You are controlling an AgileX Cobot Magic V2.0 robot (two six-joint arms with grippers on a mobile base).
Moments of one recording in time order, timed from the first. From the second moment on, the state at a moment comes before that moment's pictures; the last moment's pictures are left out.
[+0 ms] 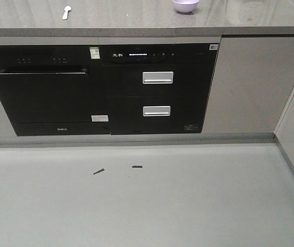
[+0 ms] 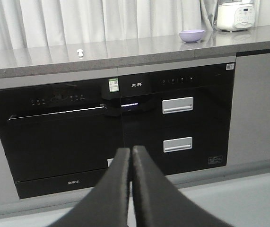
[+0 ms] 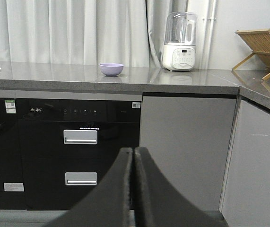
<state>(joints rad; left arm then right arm) -0.09 -0.01 0.03 -0.09 0.13 0.06 -0.06 -0.01 0.03 0.12 0.02 -0.24</state>
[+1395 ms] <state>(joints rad) -0.09 -0.01 0.03 -0.09 0.13 0.06 -0.06 -0.01 0.03 0.12 0.02 -0.24</state>
